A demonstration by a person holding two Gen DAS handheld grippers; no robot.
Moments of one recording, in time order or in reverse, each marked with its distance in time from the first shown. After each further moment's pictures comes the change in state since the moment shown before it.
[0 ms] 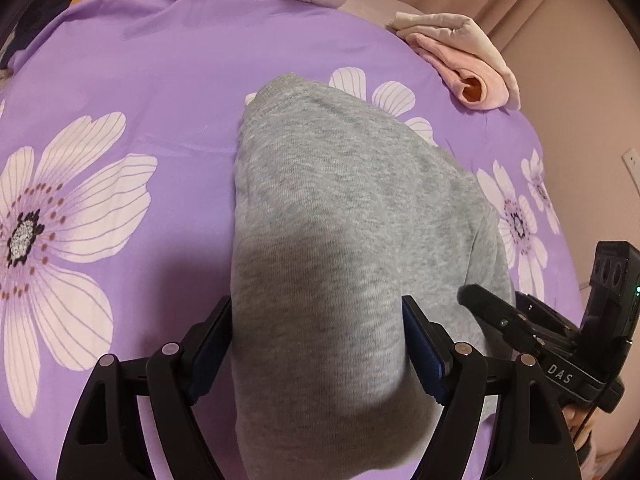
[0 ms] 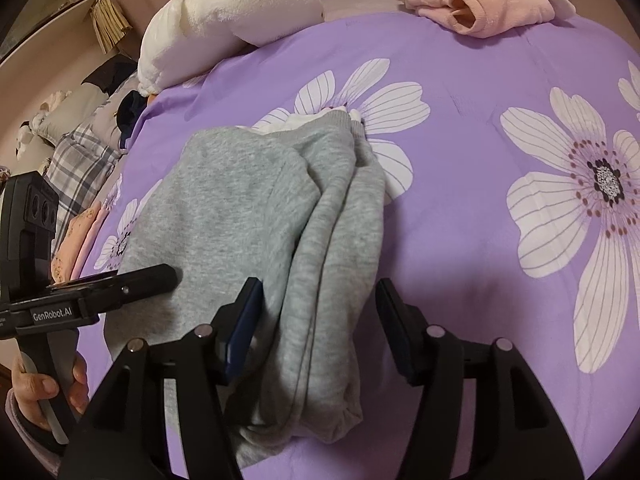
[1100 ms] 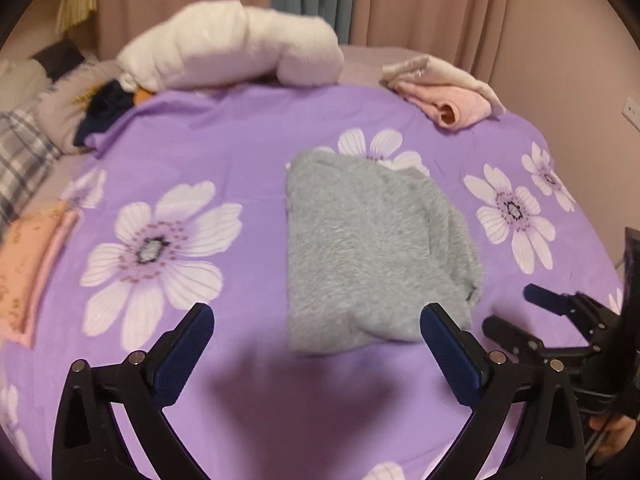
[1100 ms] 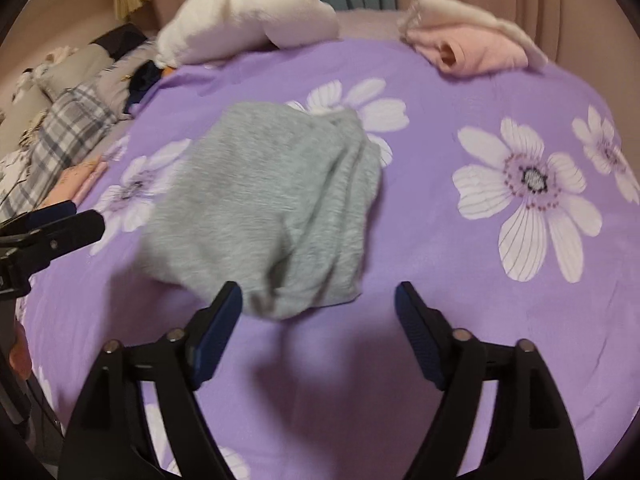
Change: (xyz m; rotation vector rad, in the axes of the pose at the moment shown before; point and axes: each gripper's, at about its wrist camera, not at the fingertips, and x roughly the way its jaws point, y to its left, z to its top) left arm -0.120 -0.059 -0.076 0.159 -0.243 0.270; right arm -0.081 0.047 -0.059 -0.142 -0.051 -0.146
